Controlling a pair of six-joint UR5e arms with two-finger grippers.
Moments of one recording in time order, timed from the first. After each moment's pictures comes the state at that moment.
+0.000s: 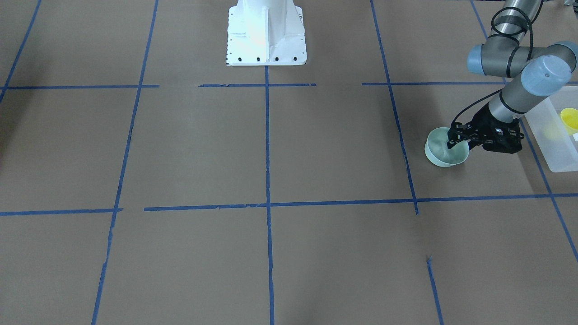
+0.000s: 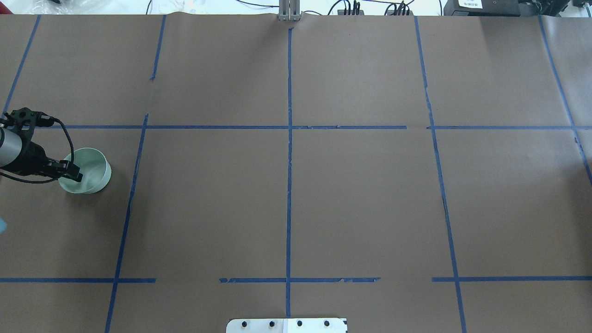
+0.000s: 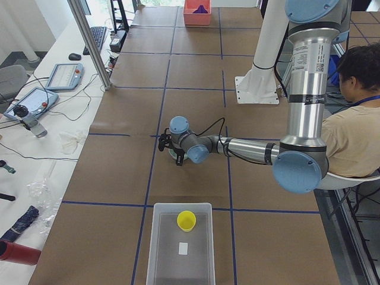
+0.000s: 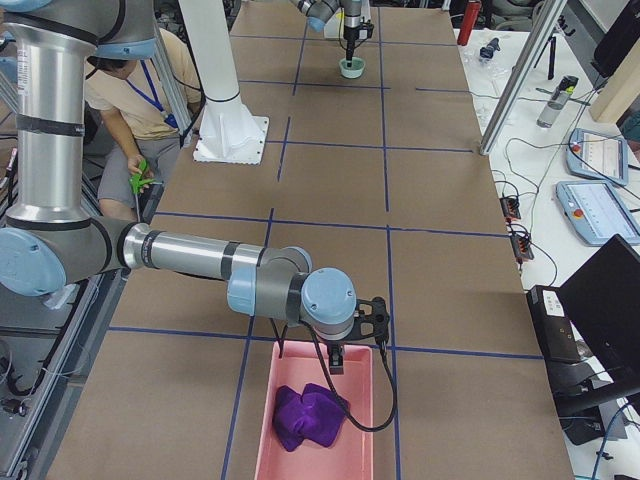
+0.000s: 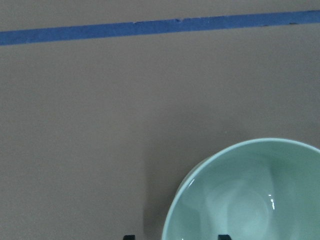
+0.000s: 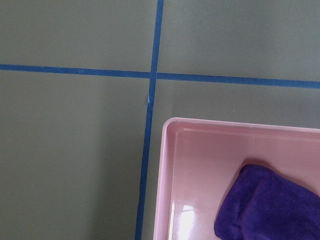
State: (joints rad) left arm -0.91 -1.57 -1.59 -2.22 -2.20 -0.79; right arm 1.72 -1.70 1.63 -1.55 2.46 -0.21
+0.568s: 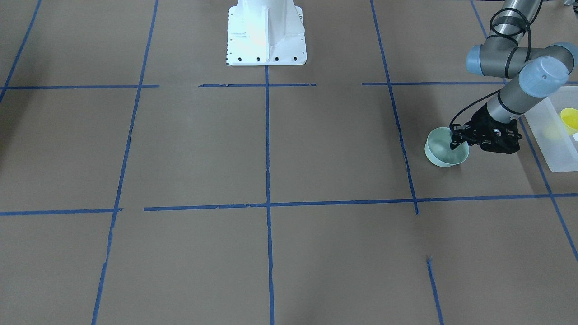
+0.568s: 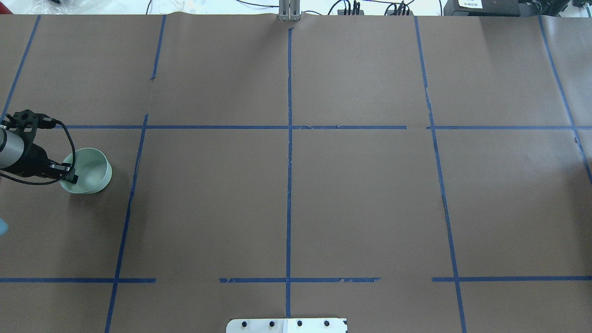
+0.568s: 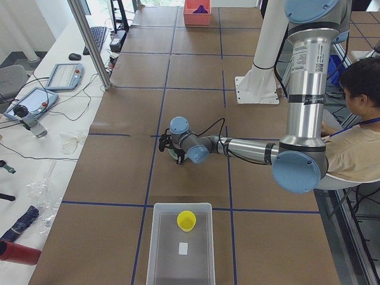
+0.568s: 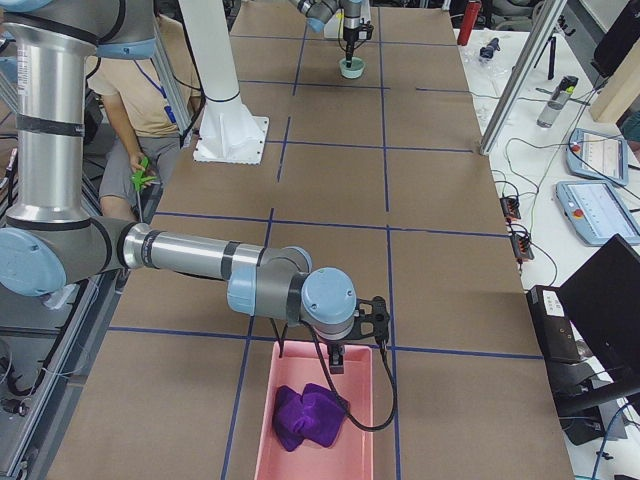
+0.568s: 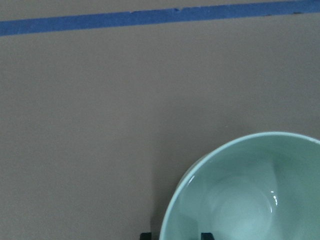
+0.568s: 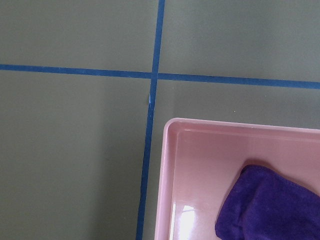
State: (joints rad) left arm -0.90 -1.57 -1.58 -2.22 -2.19 -0.79; right arm 1.72 -1.70 1.63 -1.55 2.46 -0.21
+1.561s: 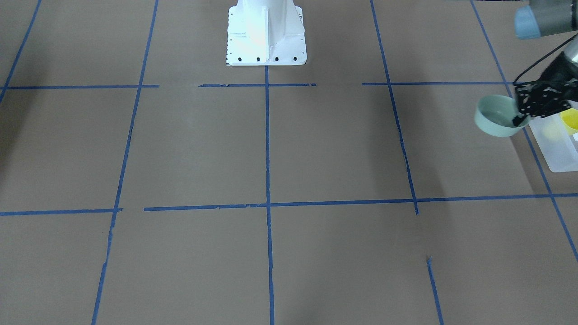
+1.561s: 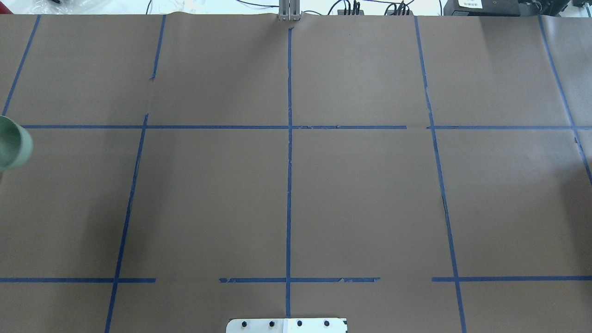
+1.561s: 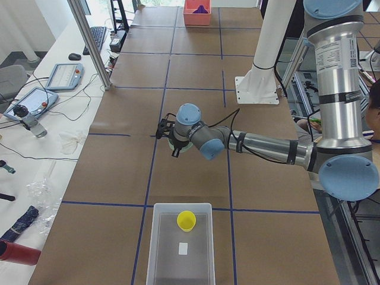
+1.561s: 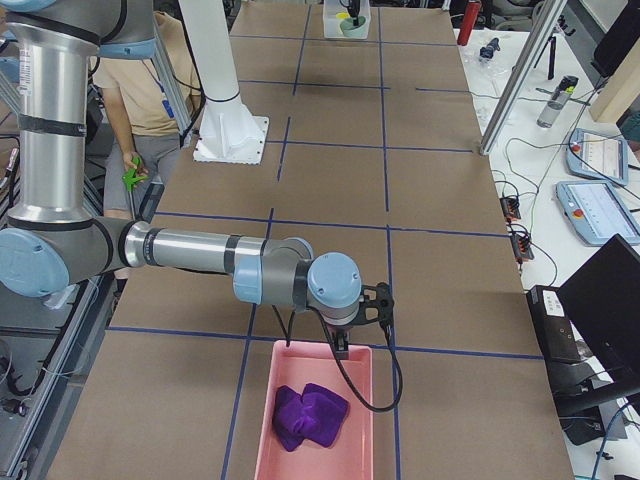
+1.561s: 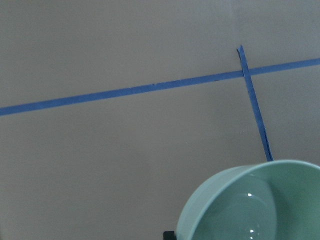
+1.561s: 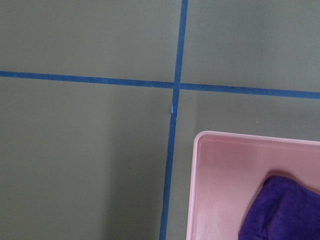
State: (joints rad) left arm -1.31 -1.39 -1.81 -2.17 -2.28 -0.33; right arm 1.67 -1.69 1.69 -1.56 2.47 -0.14
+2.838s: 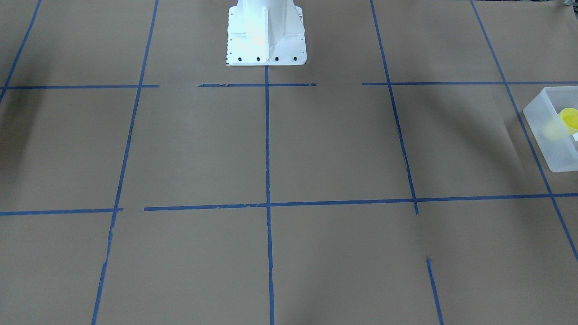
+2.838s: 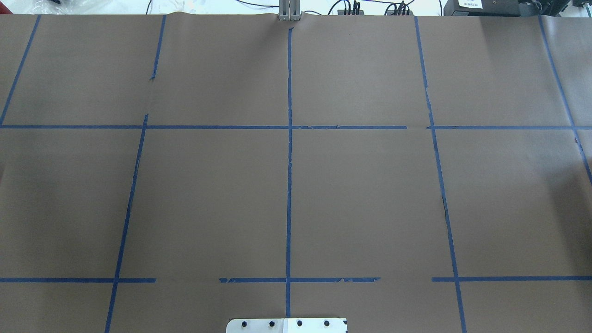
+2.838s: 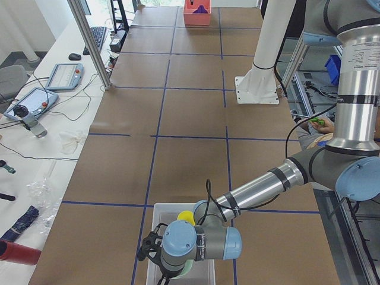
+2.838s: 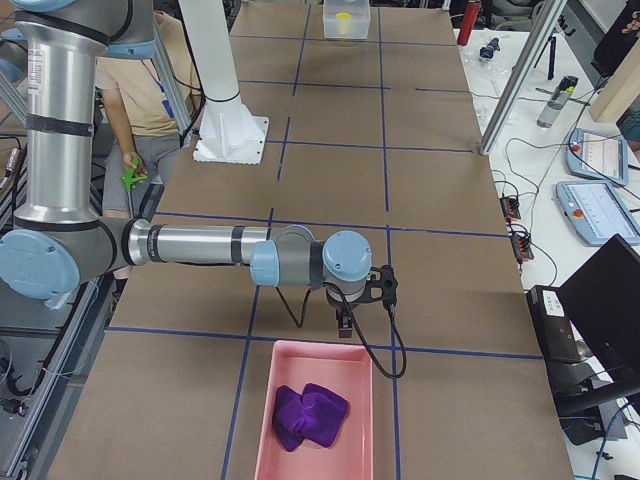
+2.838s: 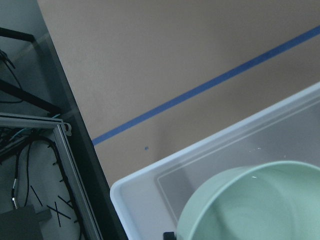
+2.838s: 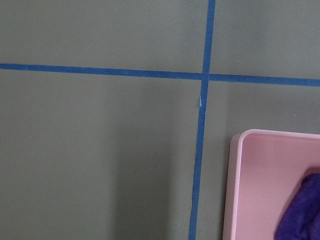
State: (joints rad) left arm -1.77 -1.57 -1.08 -2.11 -2.20 0.49; right arm 1.57 -1.69 1.71 -1.55 2.47 -0.04
